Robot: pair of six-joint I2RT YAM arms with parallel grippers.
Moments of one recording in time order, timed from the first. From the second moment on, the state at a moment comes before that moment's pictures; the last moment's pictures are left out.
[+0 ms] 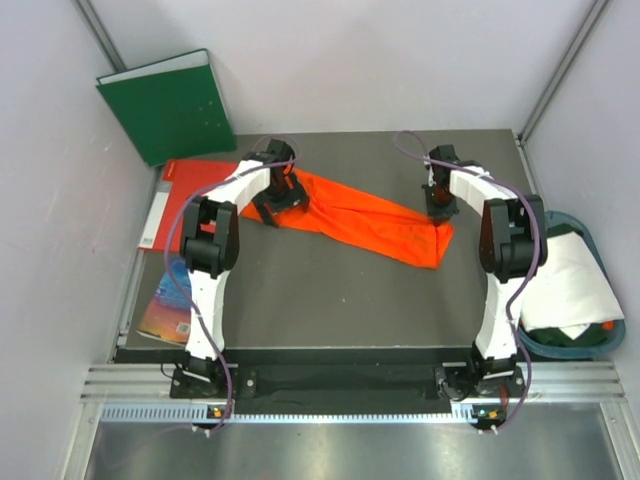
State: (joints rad) left arm -0.29 2.23 1.82 -0.87 -0.01 -0.79; right arm 0.14 2.09 1.57 -0.71 0.11 0.06
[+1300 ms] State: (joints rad) left arm -0.47 1.84 1.26 -0.45 0.47 -0.88; right arm 0.39 1.71 1.32 -0.88 0.02 0.16
